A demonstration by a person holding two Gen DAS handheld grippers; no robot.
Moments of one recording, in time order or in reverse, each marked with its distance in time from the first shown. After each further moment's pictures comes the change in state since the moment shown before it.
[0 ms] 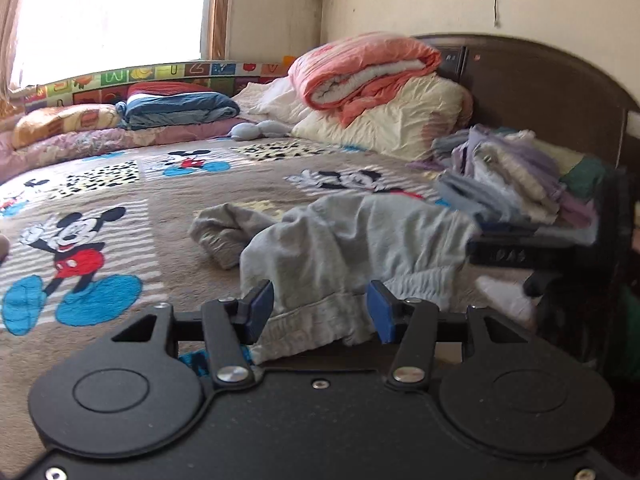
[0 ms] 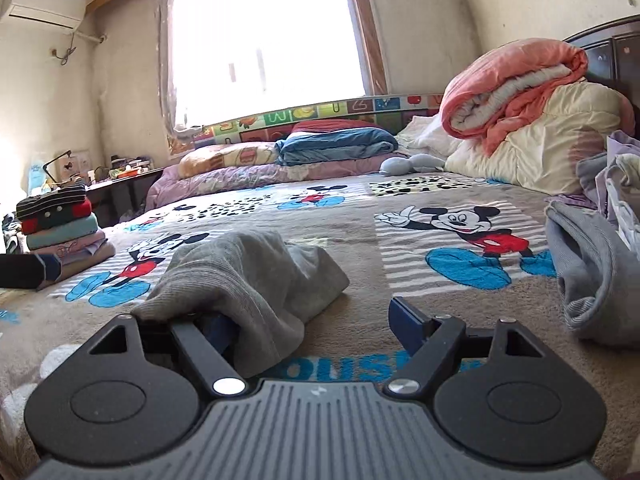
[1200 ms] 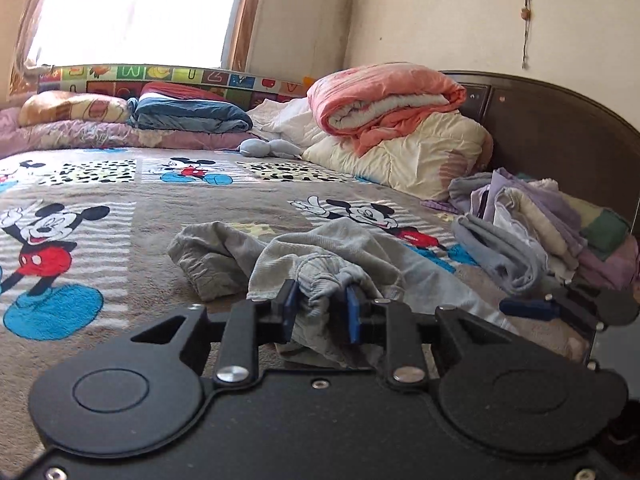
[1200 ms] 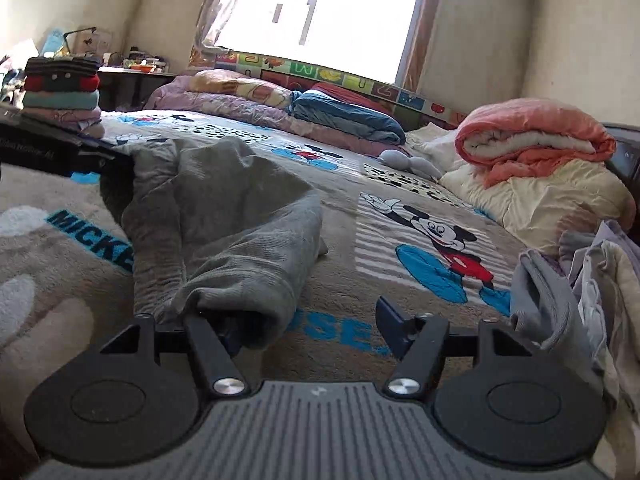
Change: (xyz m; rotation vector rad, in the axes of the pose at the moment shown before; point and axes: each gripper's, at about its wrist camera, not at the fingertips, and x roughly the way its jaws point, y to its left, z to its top) left arm 0.053 0.023 0.010 -0.214 -0.124 -0.036; right arm -0.004 0.027 -0.027 -0.501 0.115 -0.079
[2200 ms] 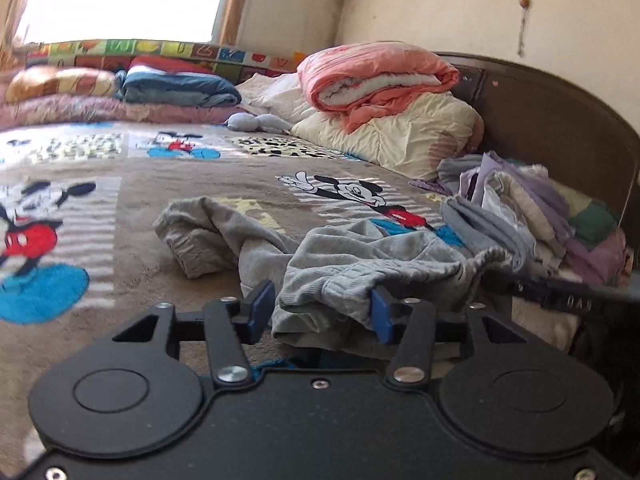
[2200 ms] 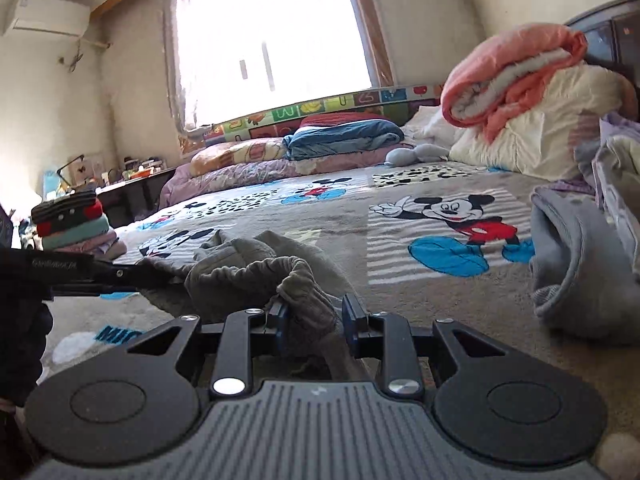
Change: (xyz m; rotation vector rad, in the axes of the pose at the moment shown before) left arm -0.006 -0.011 -0.005 0.106 0.085 -0.026; right arm -0.009 -0.082 -0.016 0.561 -0.109 0.156
